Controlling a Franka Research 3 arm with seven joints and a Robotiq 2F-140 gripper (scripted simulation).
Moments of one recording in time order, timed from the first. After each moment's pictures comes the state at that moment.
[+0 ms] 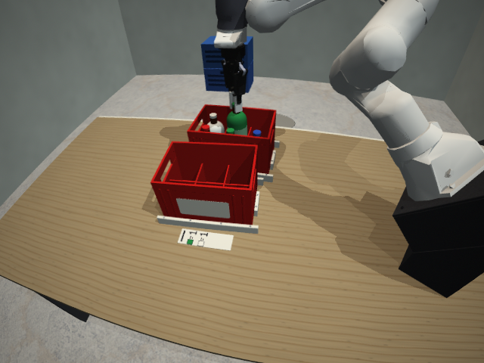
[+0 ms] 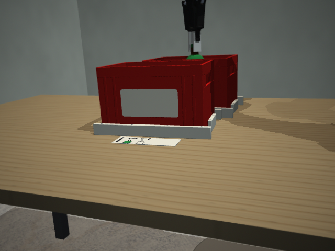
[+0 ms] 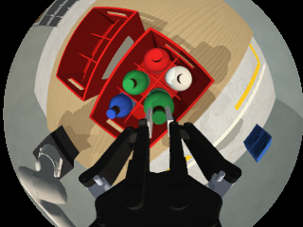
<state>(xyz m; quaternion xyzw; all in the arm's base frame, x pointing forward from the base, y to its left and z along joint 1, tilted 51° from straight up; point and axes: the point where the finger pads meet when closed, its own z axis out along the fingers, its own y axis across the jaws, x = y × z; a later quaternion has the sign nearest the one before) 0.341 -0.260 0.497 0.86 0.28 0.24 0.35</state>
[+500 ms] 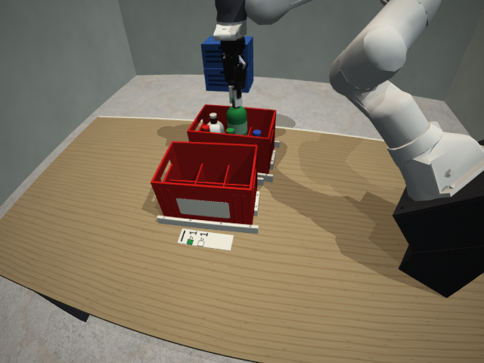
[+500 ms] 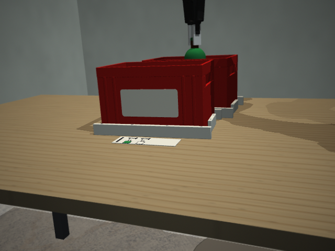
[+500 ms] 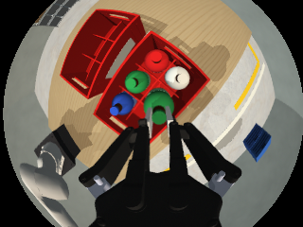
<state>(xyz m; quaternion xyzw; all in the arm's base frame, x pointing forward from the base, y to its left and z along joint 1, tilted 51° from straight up) 0.328 -0.250 0.510 0.86 0.28 0.24 0.35</state>
